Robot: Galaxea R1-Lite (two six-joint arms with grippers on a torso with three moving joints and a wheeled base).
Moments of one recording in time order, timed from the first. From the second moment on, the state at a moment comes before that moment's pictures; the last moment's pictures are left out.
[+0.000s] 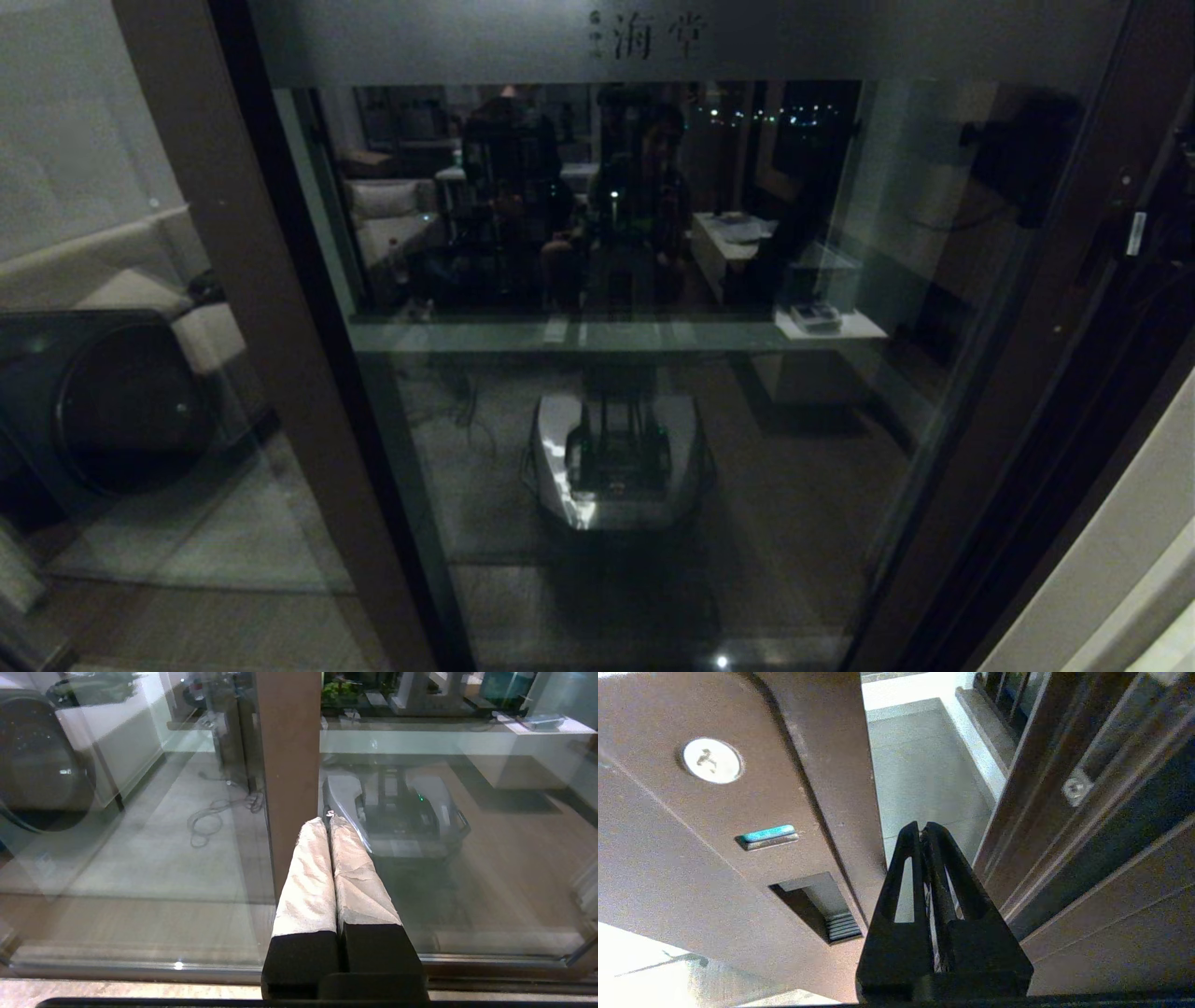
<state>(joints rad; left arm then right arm) 0.00 0.00 0.00 0.01 0.00 0.01 -0.42 2.05 -1.90 0.15 0.24 -0.09</state>
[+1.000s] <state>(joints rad) 0.00 0.00 0.00 0.01 0.00 0.02 -0.36 2.05 -1.84 0.08 0.24 -0.09</state>
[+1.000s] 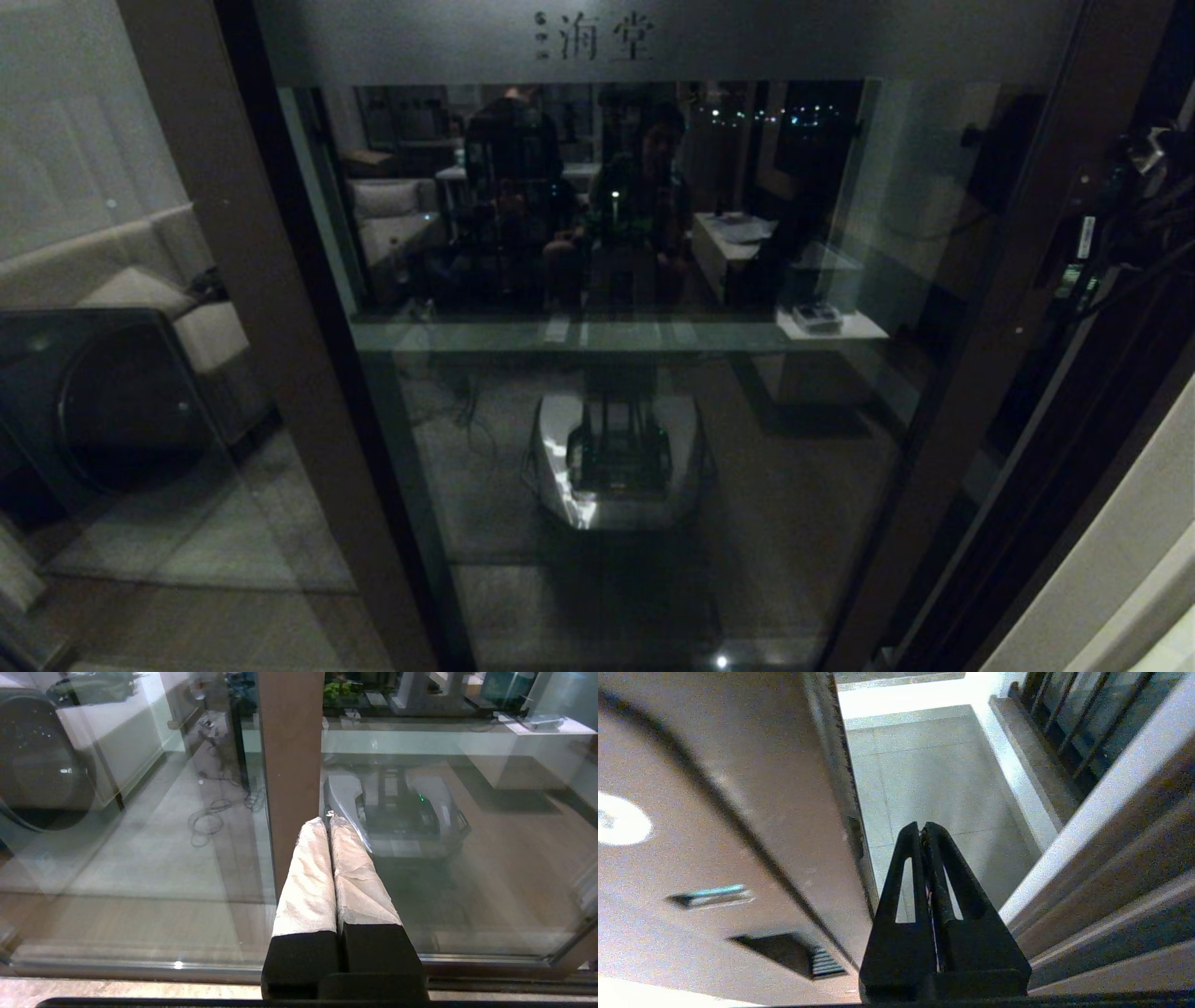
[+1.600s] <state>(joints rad) 0.00 0.00 0.00 0.01 0.00 0.02 -0.33 2.05 -1.83 0.08 0.23 -0.08</state>
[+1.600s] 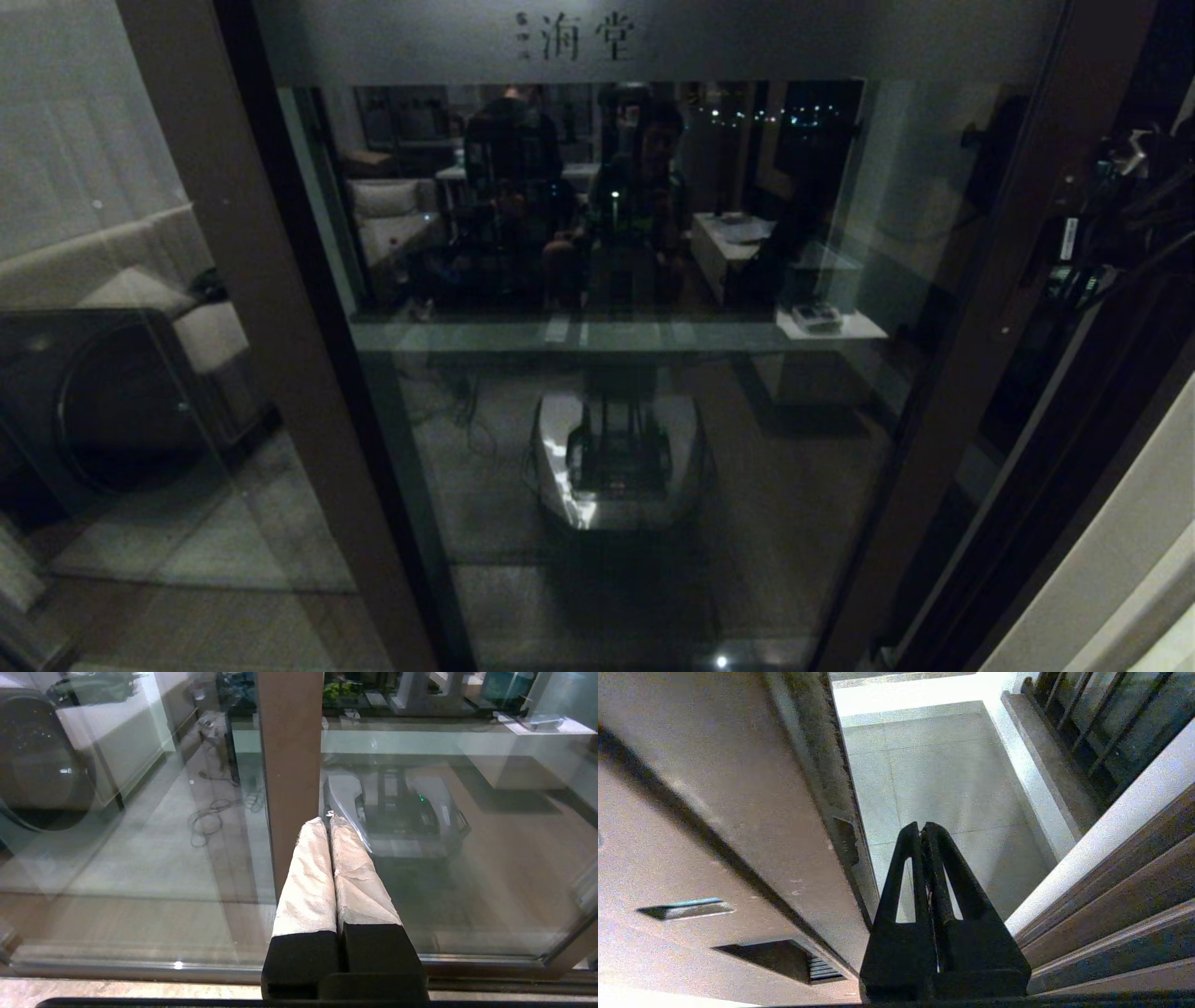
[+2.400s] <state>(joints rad) 0.00 0.00 0.00 0.01 0.00 0.02 -0.25 2.05 -1.82 0.08 0.21 -0.06</state>
